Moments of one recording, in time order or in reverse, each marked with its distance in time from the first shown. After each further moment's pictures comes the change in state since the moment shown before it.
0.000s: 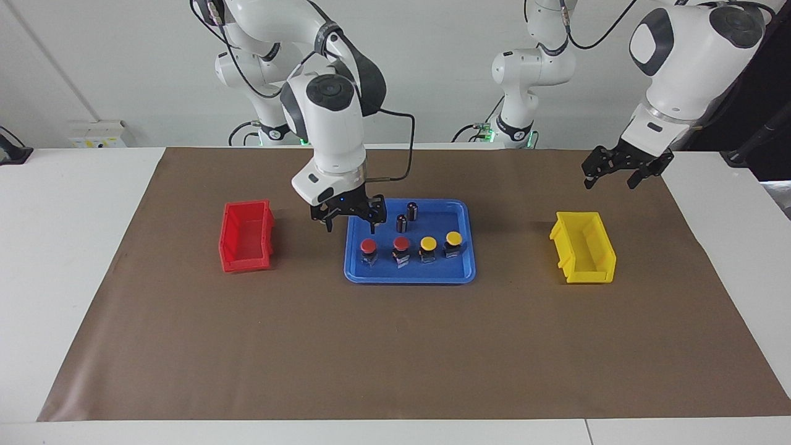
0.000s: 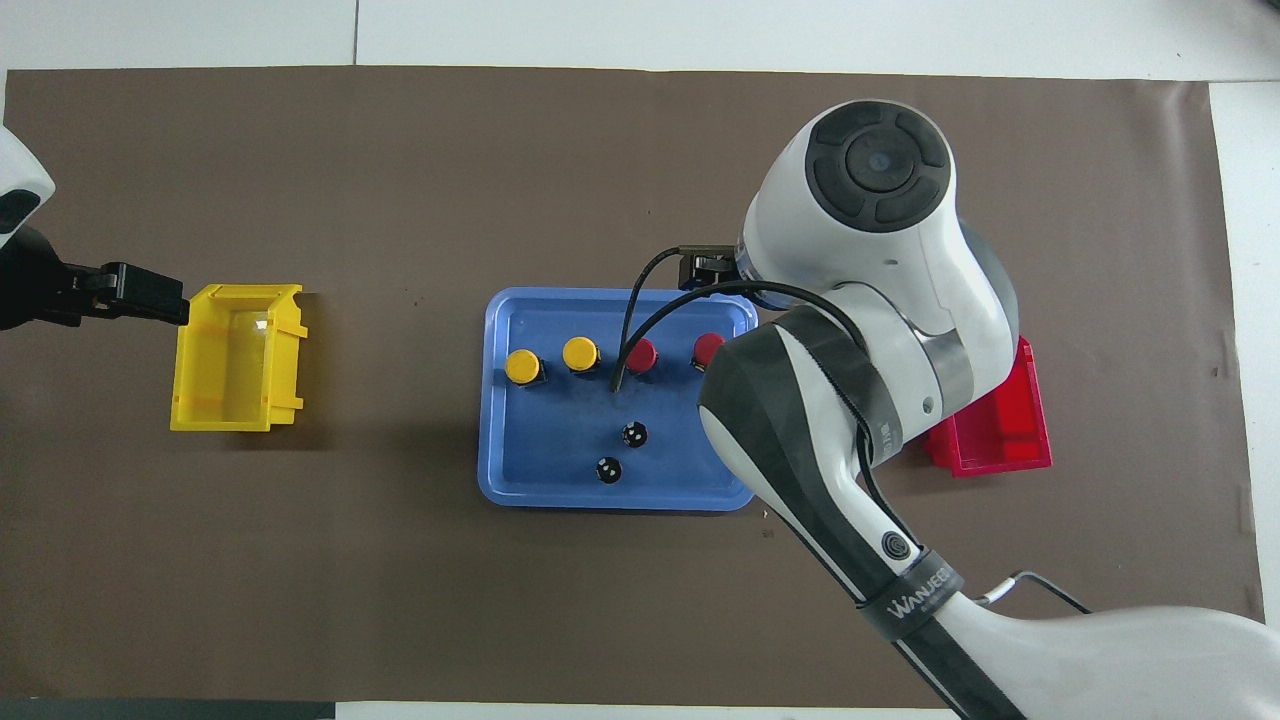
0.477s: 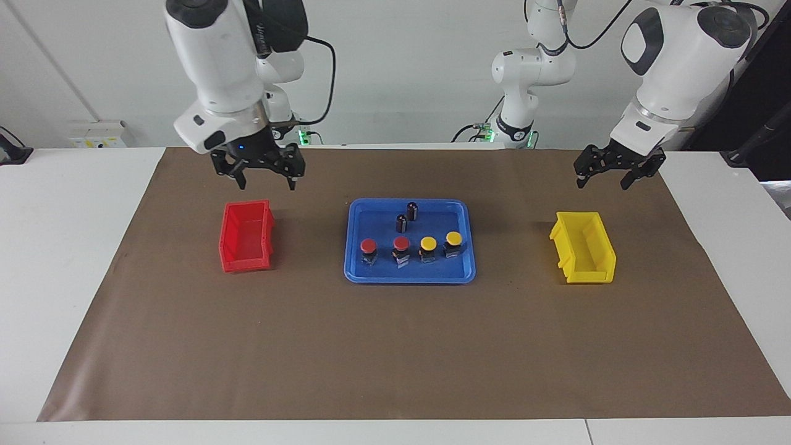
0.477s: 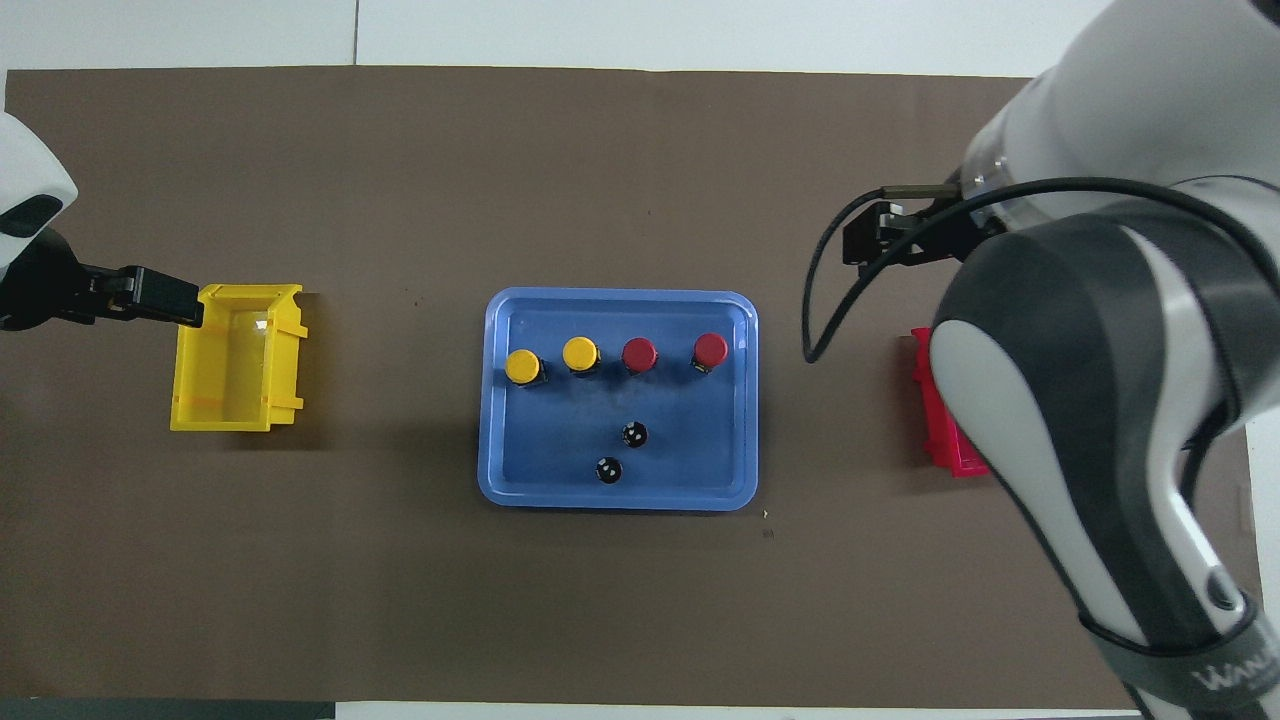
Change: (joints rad) left arm -0.013 0.000 -0.004 0.000 0.000 0.000 0.020; right arm -0.123 -0.061 -0.002 0.288 0.026 -0.411 -0.170
